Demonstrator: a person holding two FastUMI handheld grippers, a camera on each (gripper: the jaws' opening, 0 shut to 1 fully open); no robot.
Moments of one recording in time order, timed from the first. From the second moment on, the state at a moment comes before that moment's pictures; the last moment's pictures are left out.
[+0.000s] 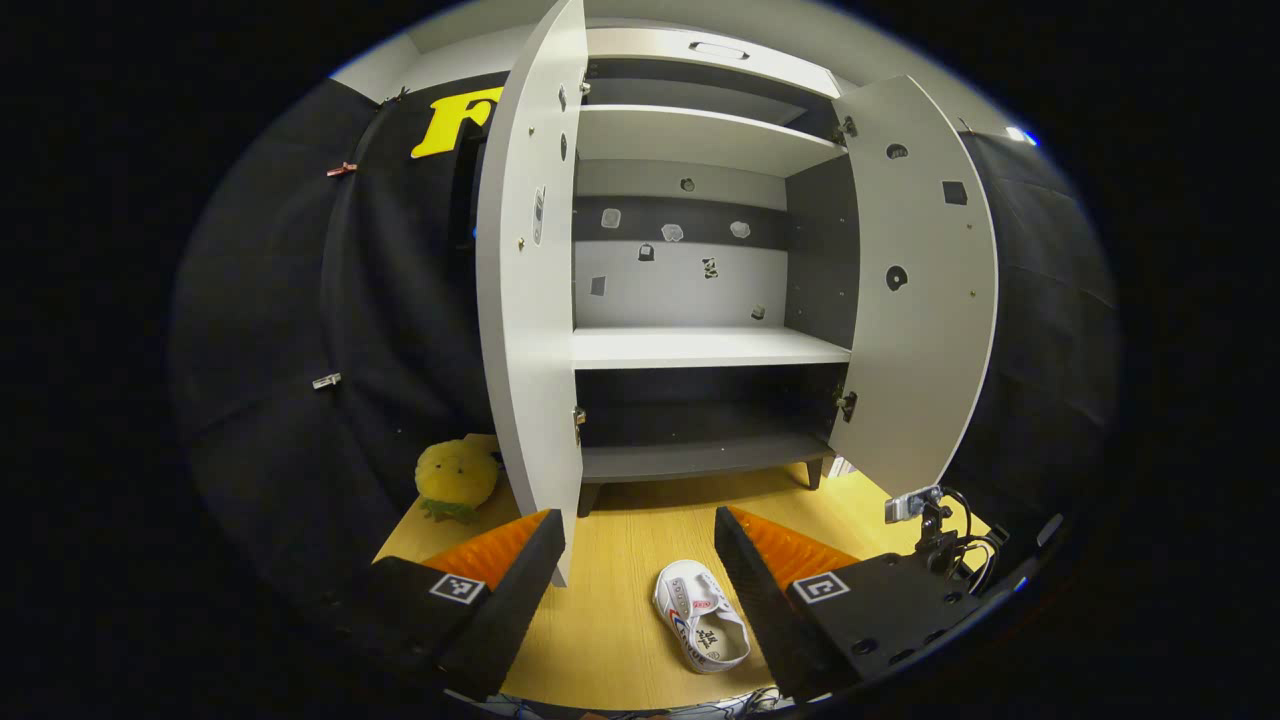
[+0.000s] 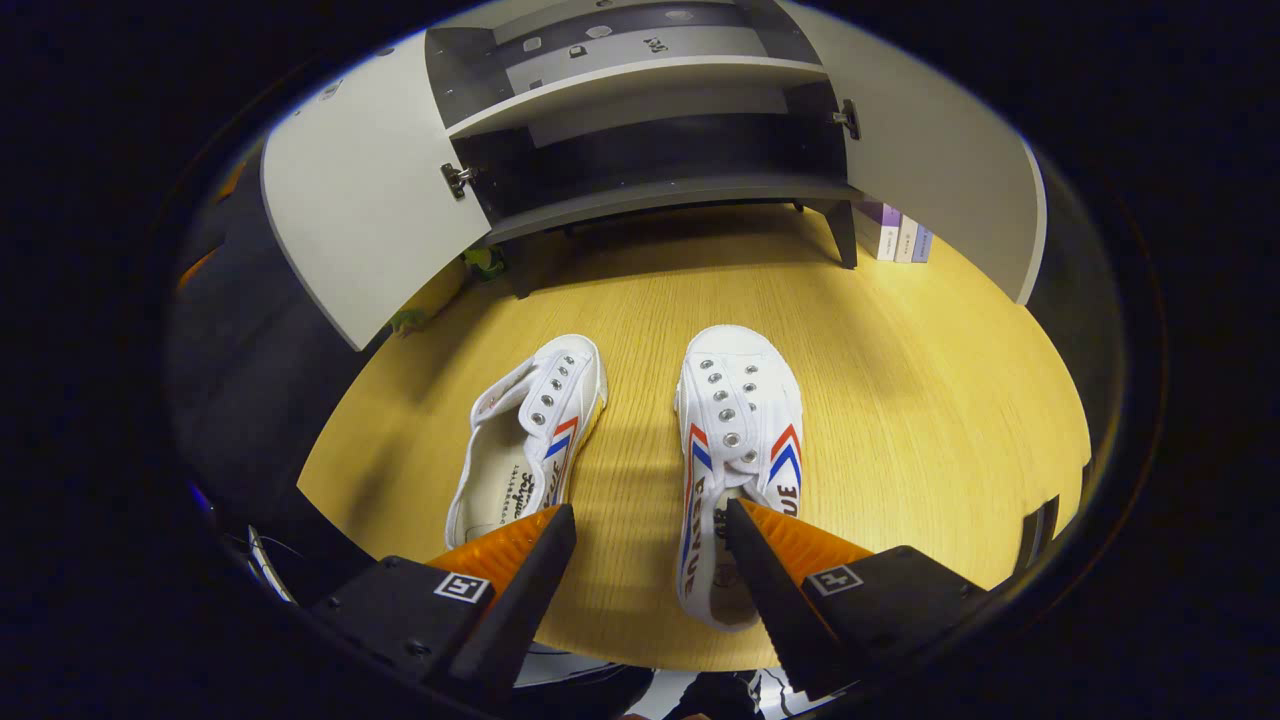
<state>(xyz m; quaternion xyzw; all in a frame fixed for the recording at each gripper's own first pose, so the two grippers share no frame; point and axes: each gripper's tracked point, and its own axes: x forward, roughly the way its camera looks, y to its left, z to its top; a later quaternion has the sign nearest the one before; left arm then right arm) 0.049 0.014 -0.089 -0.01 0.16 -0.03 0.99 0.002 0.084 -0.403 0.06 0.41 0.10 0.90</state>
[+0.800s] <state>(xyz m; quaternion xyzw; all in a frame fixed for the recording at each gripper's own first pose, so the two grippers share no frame) 0.038 0.016 -0.116 -0.04 0.20 -0.01 0.98 0.059 0.045 -0.432 0.11 0.41 -0.12 0.90</state>
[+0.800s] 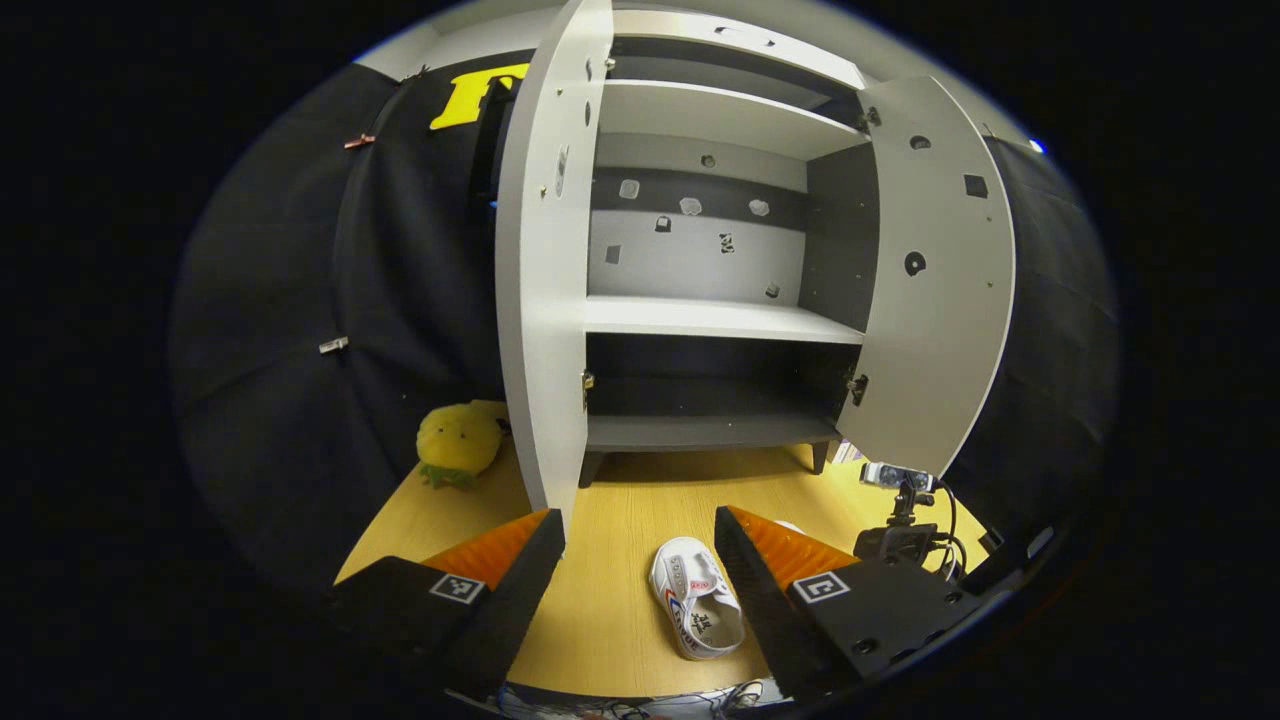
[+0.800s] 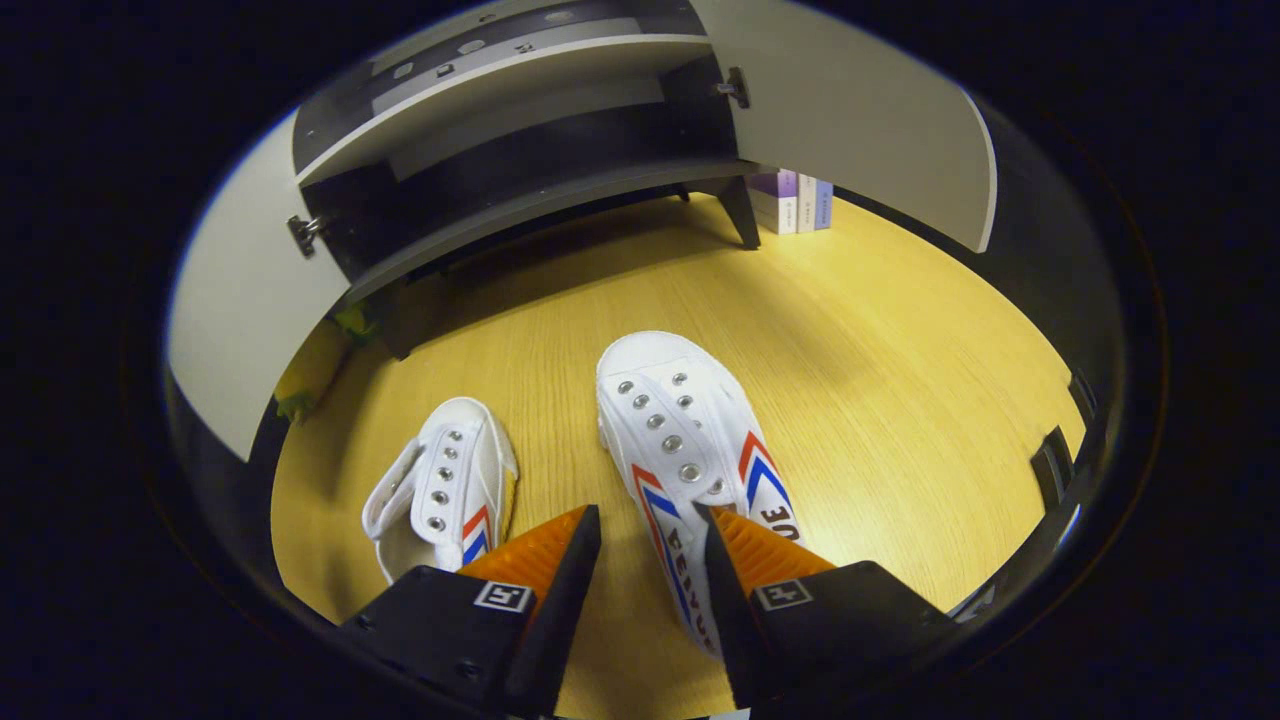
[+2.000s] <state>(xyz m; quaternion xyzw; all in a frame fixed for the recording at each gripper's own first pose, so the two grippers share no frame) 0.025 0.010 -0.129 -0.07 0.21 -0.01 0.98 0.102 0.041 -0.366 0.11 0.33 -0.04 0.94</state>
